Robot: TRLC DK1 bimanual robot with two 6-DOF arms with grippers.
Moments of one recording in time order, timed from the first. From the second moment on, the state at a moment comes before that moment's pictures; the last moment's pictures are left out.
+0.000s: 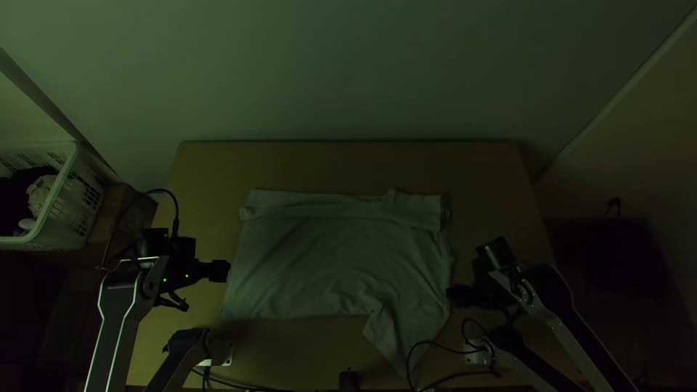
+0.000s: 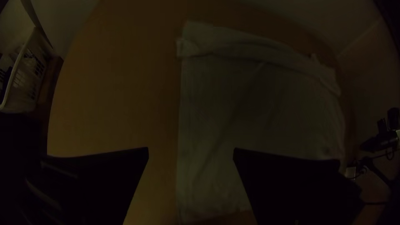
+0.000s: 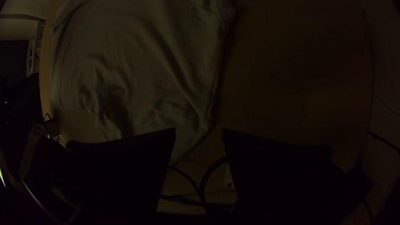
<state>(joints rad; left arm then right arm) 0.13 0.75 0.80 -1.06 0.18 0.09 0.44 0.84 0.76 -1.30 -0.18 0.44</state>
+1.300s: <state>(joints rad) -0.16 1.21 0.67 -1.23 -0.05 0.34 0.67 1.03 0.73 -1.34 -0.26 0.52</state>
